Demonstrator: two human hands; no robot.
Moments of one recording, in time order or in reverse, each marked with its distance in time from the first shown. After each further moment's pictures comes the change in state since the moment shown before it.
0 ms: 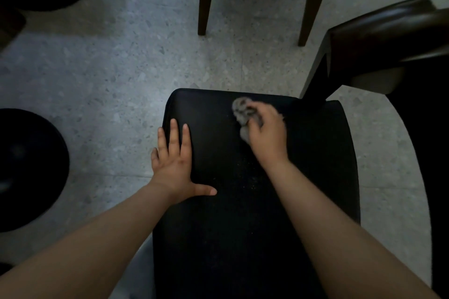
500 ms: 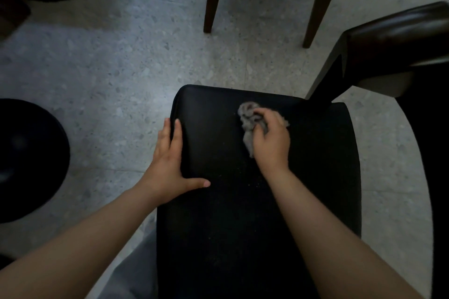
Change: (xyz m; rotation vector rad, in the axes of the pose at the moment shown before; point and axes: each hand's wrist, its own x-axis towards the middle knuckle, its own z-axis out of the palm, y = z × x) left_hand -0.007 -0.036 0.007 -0.379 0.146 0.110; right_hand -0.020 -0.002 0.011 -0.004 0.073 0.028
